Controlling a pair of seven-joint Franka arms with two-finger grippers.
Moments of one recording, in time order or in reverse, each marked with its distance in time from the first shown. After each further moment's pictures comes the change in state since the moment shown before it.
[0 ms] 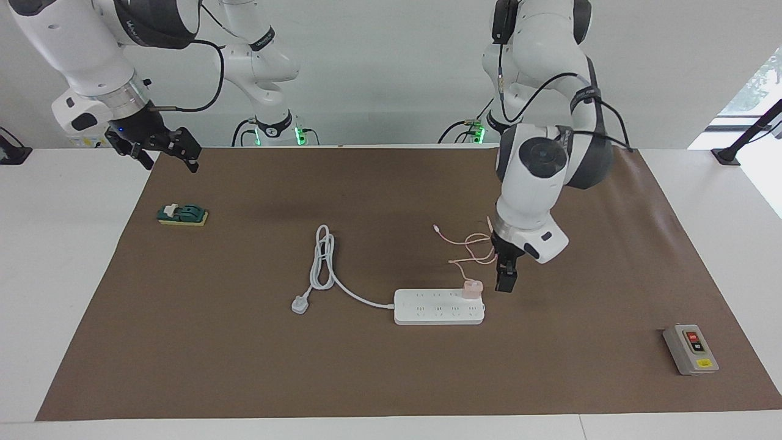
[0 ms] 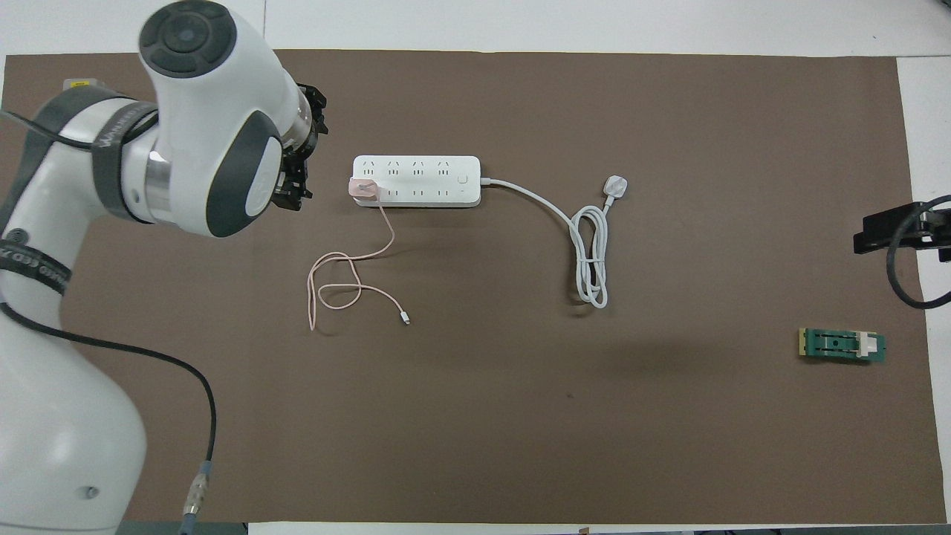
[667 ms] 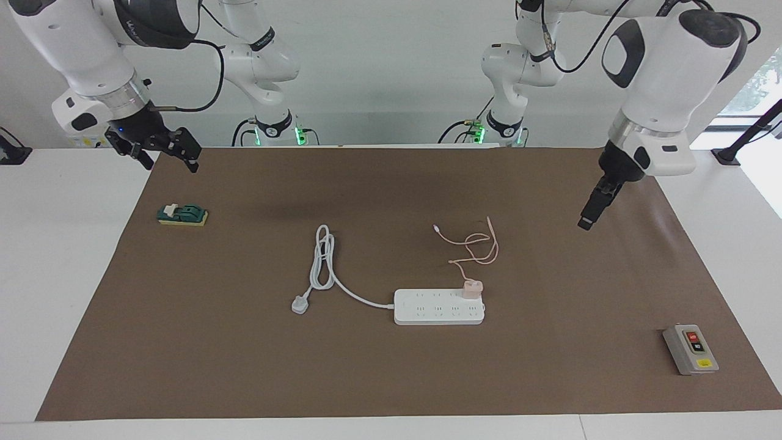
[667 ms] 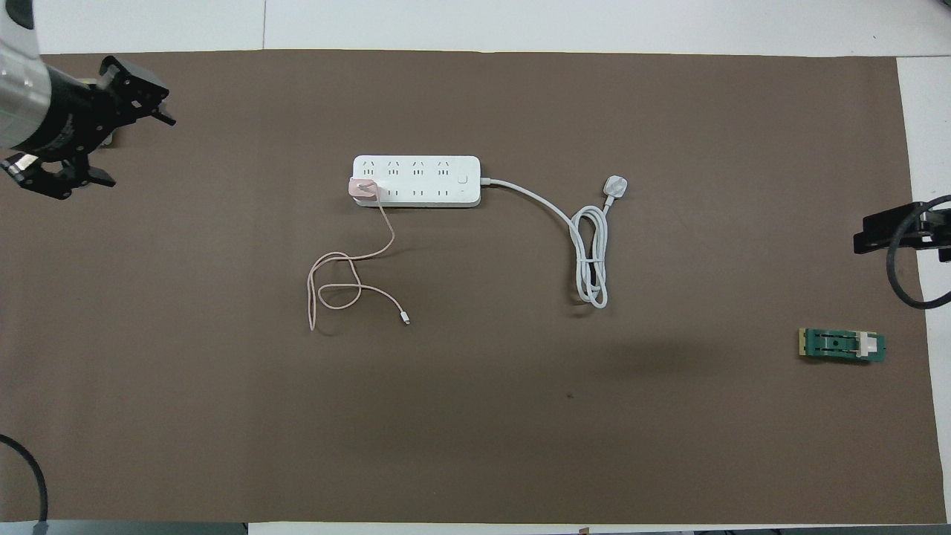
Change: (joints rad) left arm 0.203 -0.246 0.009 -0.003 -0.001 -0.195 0.835; right arm 0.000 0.000 0.000 0.000 0.000 0.000 0.000
